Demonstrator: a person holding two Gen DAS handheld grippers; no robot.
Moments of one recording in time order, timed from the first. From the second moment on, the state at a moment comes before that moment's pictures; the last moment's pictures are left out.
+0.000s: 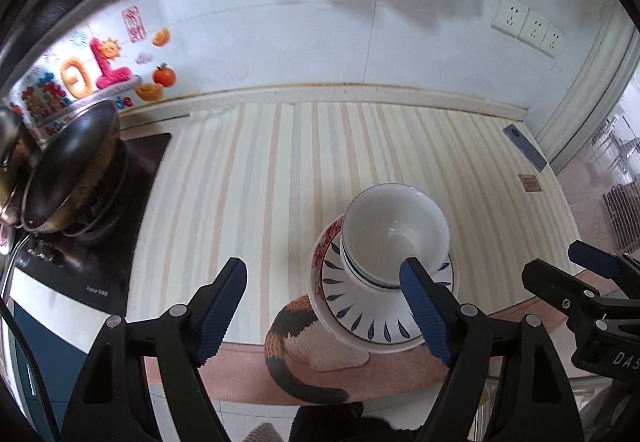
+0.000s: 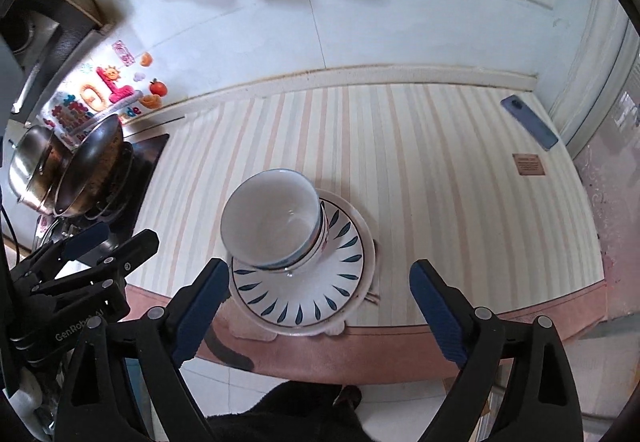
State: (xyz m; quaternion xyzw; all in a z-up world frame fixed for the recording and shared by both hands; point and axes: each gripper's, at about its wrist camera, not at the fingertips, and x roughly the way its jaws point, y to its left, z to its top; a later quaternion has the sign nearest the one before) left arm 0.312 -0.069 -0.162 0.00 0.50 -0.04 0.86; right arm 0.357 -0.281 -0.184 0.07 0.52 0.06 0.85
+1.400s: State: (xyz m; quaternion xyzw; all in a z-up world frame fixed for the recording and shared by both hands) left arm -0.035 -0.010 -0.017 0.00 0.33 0.00 0.94; right arm -0.058 -0.218 -0.020 0.05 0.36 0.02 0.93
